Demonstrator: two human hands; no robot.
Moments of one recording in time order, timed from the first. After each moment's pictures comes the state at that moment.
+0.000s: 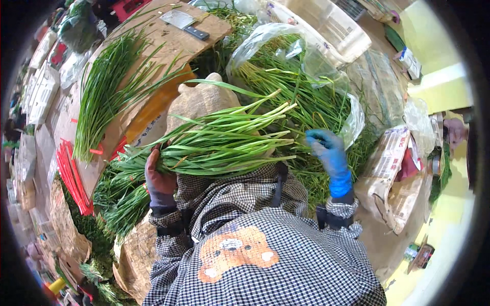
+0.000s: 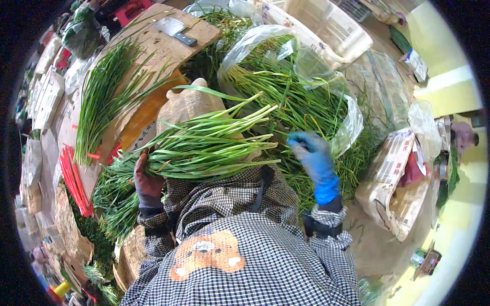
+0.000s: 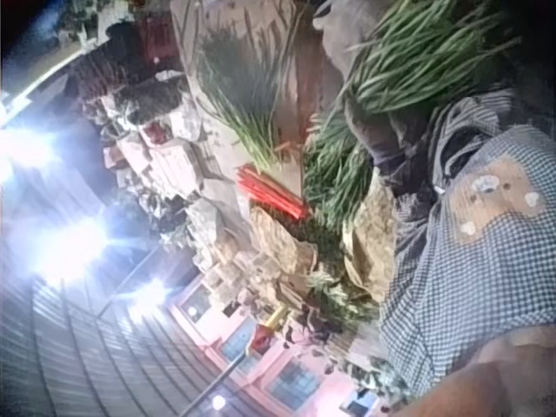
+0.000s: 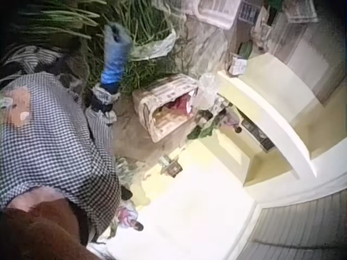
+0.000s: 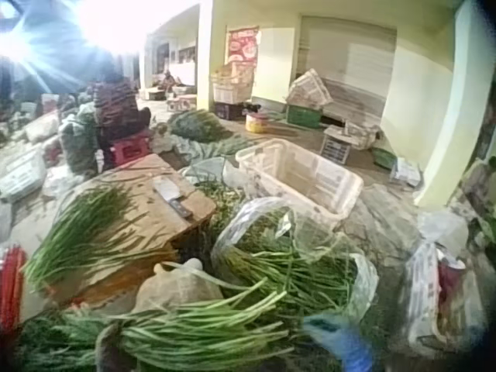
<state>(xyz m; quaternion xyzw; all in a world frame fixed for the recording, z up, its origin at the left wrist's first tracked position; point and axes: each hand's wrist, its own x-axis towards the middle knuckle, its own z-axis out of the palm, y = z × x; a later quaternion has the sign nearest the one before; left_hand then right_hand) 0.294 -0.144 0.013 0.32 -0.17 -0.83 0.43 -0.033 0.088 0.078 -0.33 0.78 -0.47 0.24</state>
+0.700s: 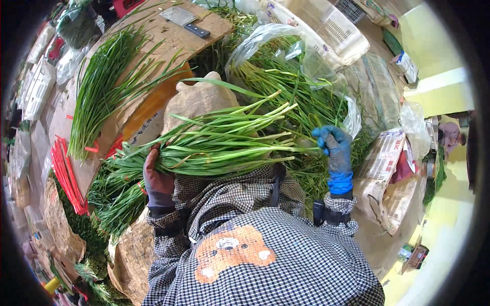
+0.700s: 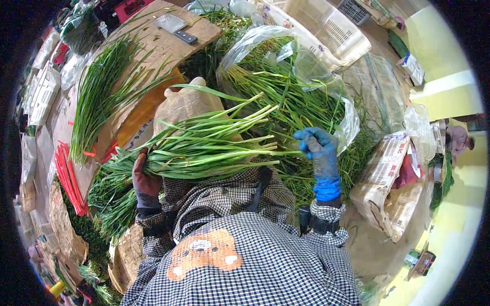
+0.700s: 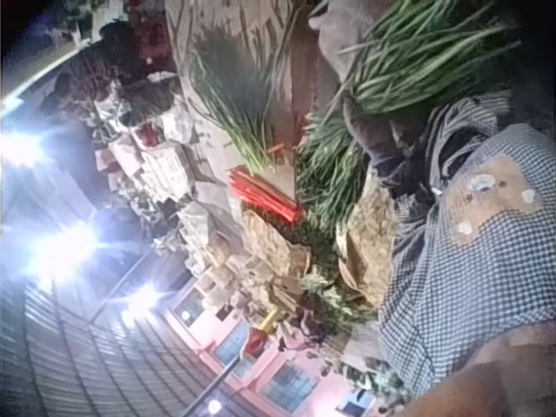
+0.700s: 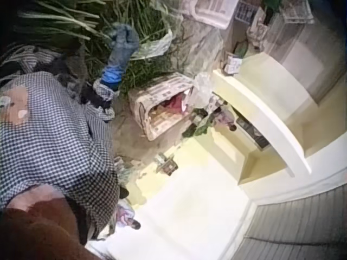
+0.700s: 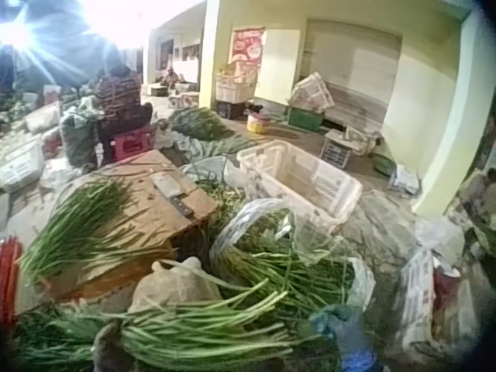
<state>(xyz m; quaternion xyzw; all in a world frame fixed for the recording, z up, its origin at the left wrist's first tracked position) 0.299 -0.142 0.003 0.29 -0.16 -0.84 0.43 -0.044 0.088 0.084 -0.24 0.72 -0.59 0.28</state>
